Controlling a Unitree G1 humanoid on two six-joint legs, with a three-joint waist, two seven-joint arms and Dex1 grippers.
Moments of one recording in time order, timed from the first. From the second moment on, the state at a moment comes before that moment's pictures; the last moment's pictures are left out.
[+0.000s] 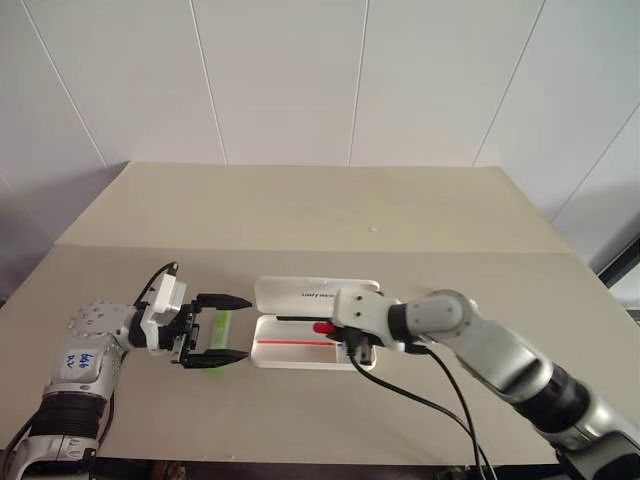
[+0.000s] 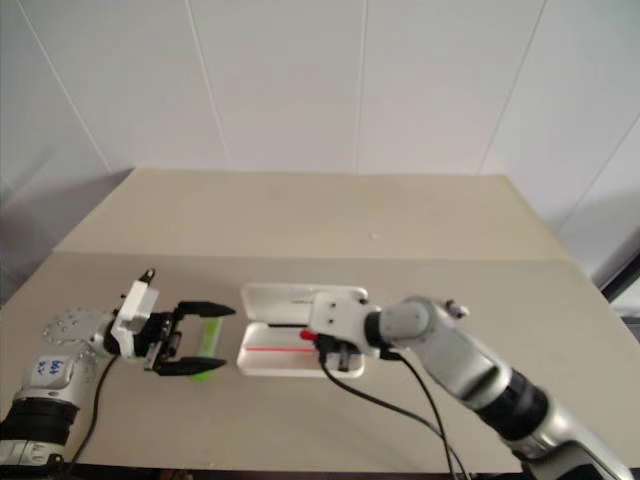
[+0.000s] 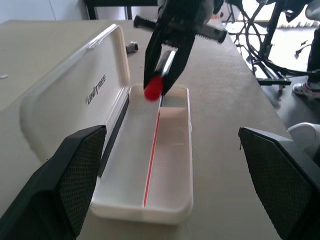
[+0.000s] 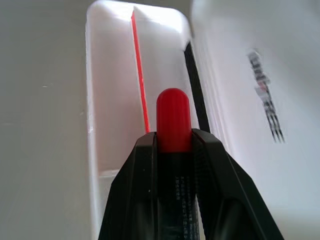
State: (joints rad) left arm -0.48 0.73 0.13 0.31 -0.51 0.01 -1.50; right arm -0.82 -0.62 0.61 -0.28 0.11 0.65 0.80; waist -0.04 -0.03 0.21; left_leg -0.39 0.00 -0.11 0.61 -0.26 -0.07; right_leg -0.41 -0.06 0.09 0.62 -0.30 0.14
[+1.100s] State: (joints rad) left arm -0.39 0.72 0.16 0.19 -0.51 0.03 -1.41; right arm -0.77 -0.48 0.36 -0.39 0.25 0.85 0.99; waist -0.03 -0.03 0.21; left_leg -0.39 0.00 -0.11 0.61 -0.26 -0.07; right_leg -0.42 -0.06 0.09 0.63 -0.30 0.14
